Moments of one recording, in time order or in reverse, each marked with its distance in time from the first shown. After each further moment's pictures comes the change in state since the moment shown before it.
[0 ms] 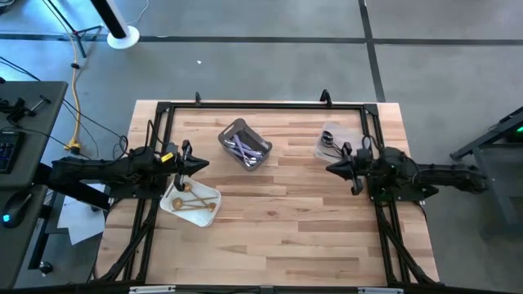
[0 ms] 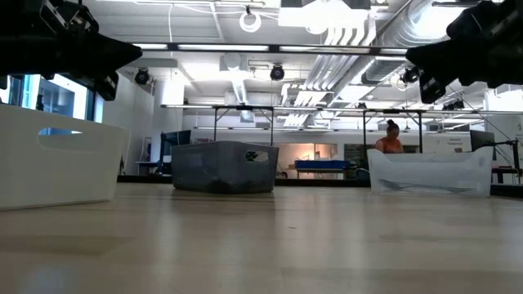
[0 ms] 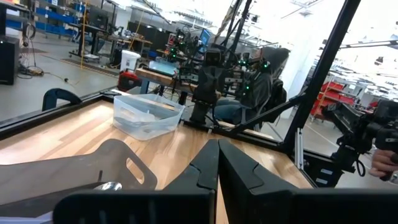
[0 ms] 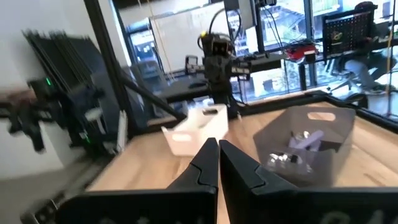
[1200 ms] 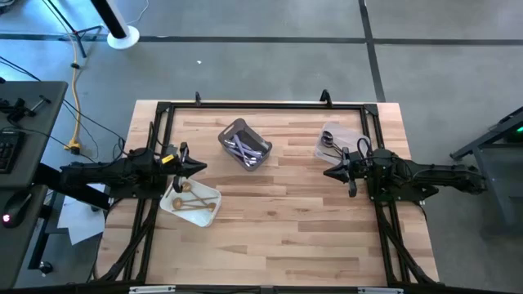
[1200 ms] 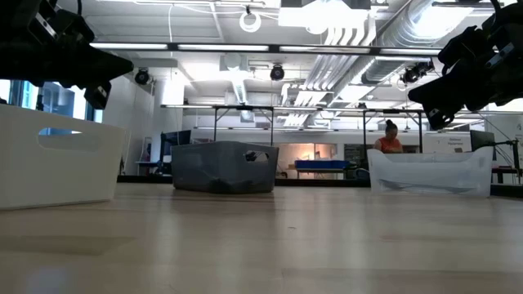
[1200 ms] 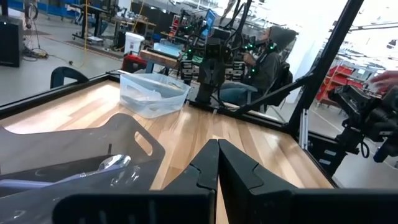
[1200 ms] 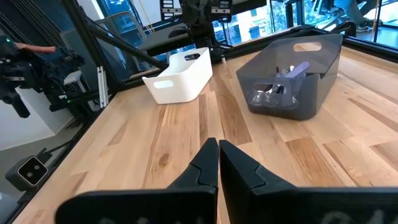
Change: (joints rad) left arm 0.001 -0.192 0.002 -0.275 0.000 0.001; right arm 0.000 -0.019 -0.001 -0.269 0.023 0.012
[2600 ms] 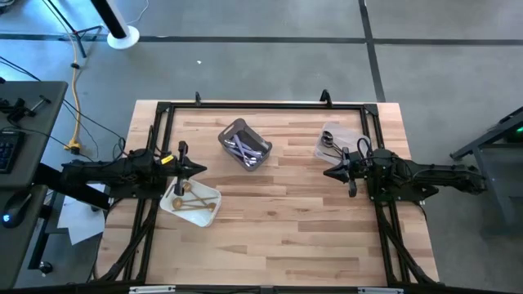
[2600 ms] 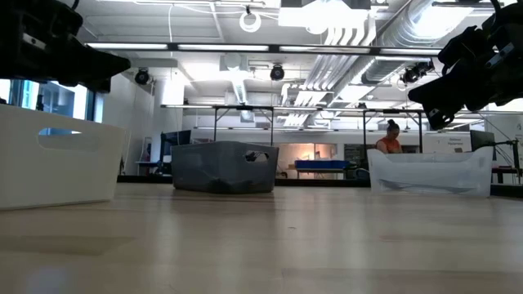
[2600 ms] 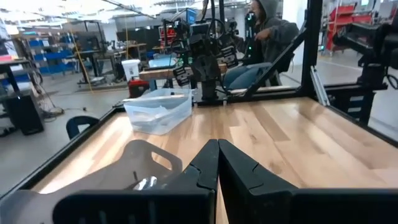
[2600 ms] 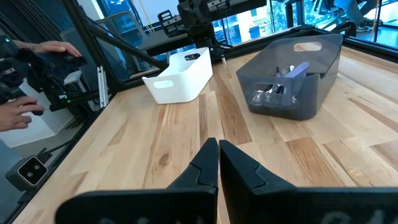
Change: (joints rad) left arm -0.042 0.000 -0.002 0.001 0.000 0.388; right arm 0.000 0.000 -0.001 0.000 0.000 0.000
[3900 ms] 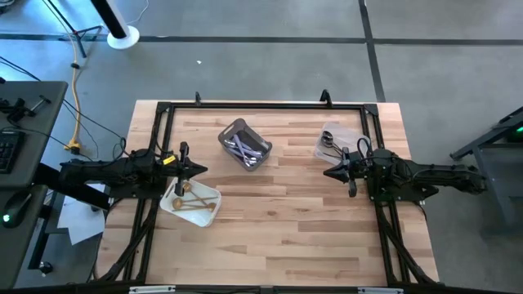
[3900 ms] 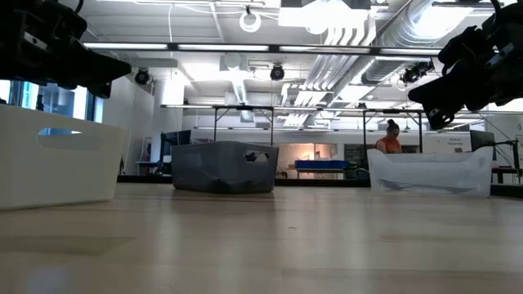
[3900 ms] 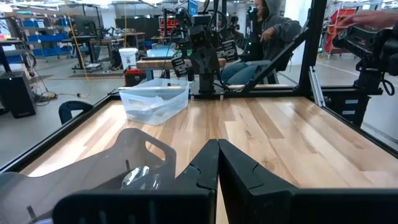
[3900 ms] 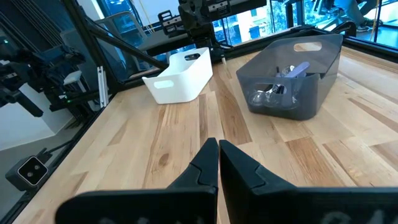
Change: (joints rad) left arm 0.000 0.031 0.000 -0.001 0.000 -0.074; right arm 0.000 0.000 0.000 0.000 0.000 0.000
